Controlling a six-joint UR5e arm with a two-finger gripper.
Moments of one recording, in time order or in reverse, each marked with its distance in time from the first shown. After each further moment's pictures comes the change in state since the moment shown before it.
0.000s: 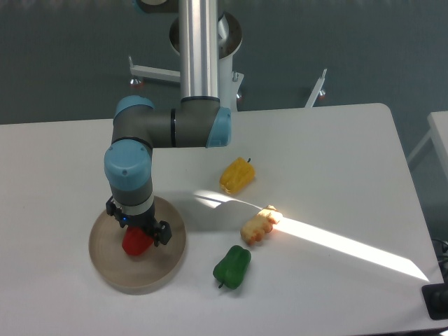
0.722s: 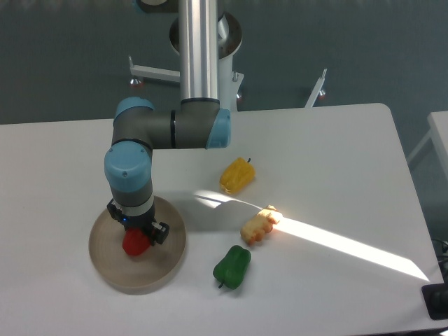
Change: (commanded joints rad) arm 0.000 0.002 0.000 0.000 0.000 0.003
